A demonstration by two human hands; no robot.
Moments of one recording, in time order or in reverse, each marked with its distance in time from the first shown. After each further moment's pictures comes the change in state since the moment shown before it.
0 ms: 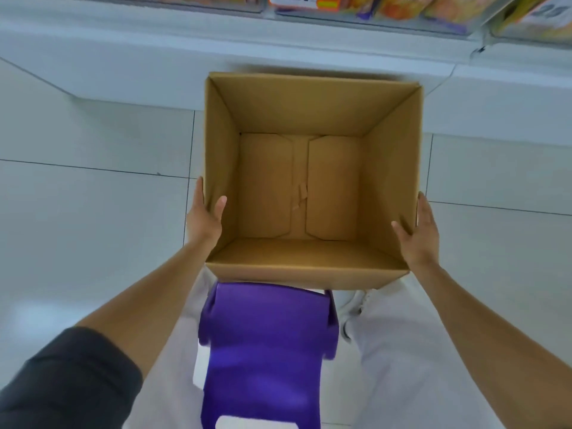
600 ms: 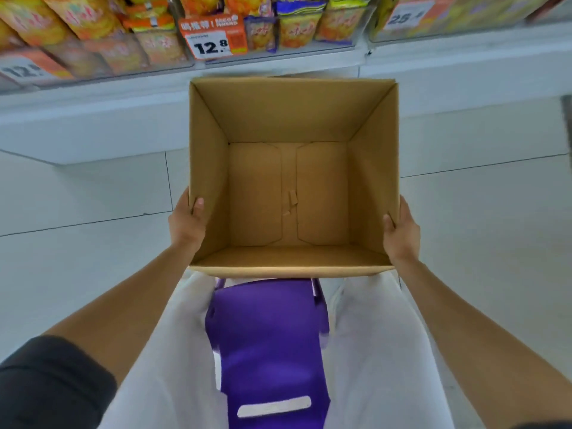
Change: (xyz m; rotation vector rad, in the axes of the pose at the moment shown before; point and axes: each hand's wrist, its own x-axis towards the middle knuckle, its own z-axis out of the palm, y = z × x) left_hand -0.042 0.076 -0.035 0.056 -0.033 0.219; right_hand -0.083 0.004 -0.061 0.184 0.175 0.206
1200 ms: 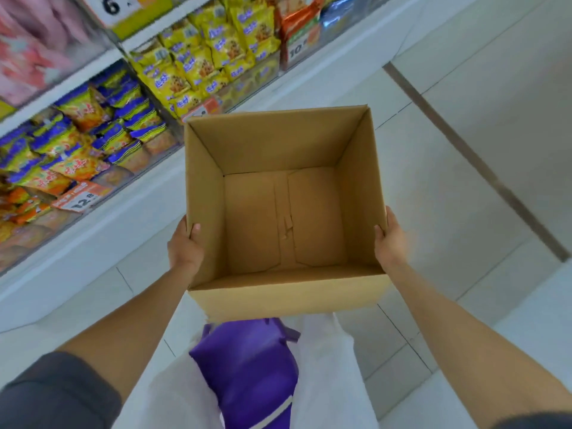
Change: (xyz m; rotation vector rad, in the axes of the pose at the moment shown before) left_hand -0.125 0.256 0.070 0.212 -0.244 0.299; right_hand -0.052 0.139 -0.218 0.313 0.173 0.395
